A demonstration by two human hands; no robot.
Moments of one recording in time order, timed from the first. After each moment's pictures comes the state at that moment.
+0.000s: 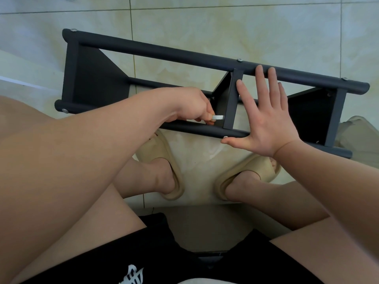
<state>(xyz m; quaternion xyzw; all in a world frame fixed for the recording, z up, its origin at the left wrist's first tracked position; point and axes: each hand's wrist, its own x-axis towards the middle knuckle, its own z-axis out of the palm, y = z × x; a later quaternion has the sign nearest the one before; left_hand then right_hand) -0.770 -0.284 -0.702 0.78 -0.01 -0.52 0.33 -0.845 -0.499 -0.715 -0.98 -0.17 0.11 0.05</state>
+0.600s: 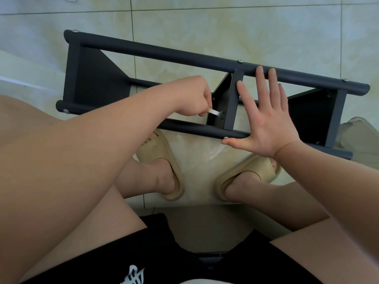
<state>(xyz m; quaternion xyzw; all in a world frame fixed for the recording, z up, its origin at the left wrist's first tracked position) -0.755 -0.284 -0.691 0.85 -0.11 -0.45 0.24 -0.845 -0.499 -0.717 -0.98 -0.17 0.11 0.05</state>
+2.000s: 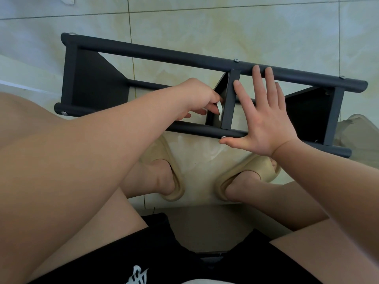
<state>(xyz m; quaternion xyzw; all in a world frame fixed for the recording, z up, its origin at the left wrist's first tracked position) -0.766 -0.310 -0.681 0.74 0.17 -0.51 0.41 -0.844 -0.500 -0.717 -0.98 -0.17 0.10 0.05</state>
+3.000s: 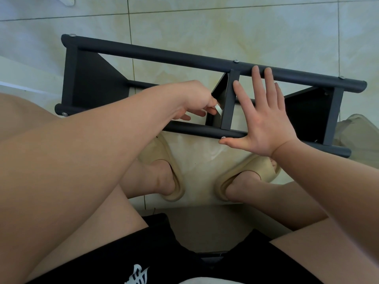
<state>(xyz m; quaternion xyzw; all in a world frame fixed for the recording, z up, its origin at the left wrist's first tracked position) -0.762 -0.304 -0.691 0.73 0.14 -0.53 0.39 -0.844 -0.500 -0.718 -0.98 -0.17 0.11 0.05</state>
